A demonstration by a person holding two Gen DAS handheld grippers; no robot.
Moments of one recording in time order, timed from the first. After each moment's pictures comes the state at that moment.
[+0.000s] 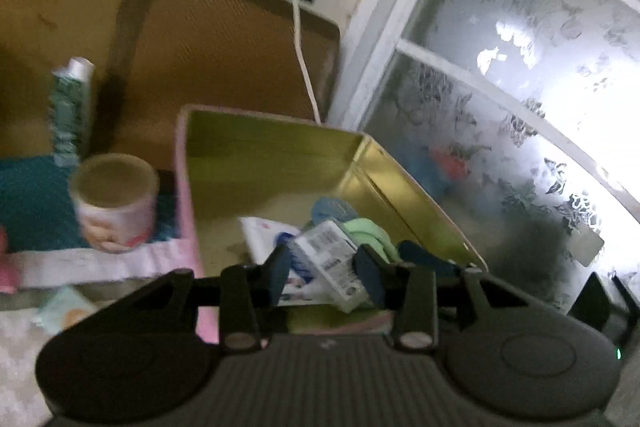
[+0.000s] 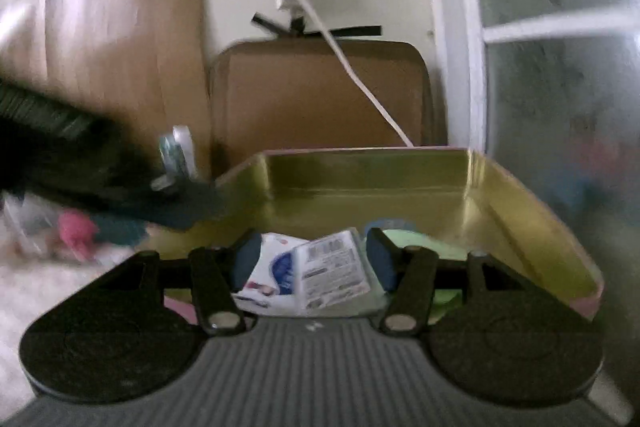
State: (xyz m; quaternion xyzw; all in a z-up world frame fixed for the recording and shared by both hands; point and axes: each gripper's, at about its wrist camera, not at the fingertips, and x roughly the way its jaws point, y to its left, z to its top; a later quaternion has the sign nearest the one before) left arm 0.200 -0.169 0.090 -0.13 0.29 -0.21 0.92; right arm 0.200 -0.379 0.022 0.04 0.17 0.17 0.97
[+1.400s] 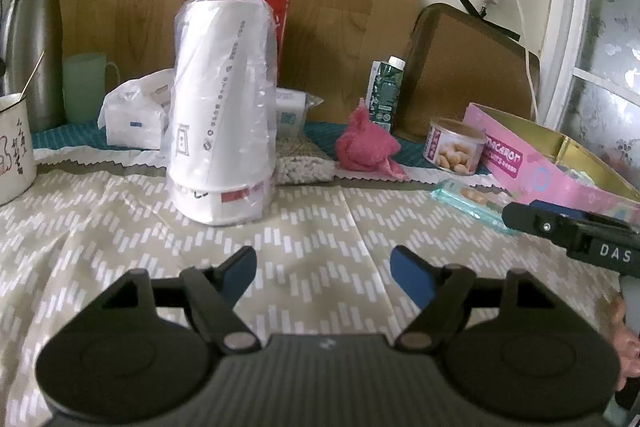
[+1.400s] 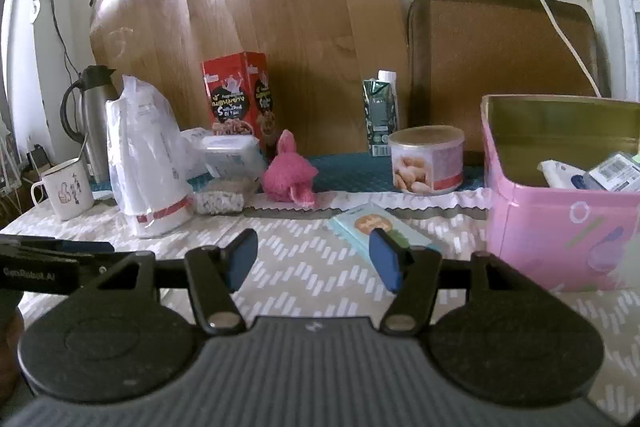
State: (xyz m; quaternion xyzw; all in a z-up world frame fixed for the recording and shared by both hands) left arm 0.040 0.049 0.018 -0.09 0.27 0.04 0.96; right arm 0.127 -0.212 0.007 0.03 0.22 0.32 0.92
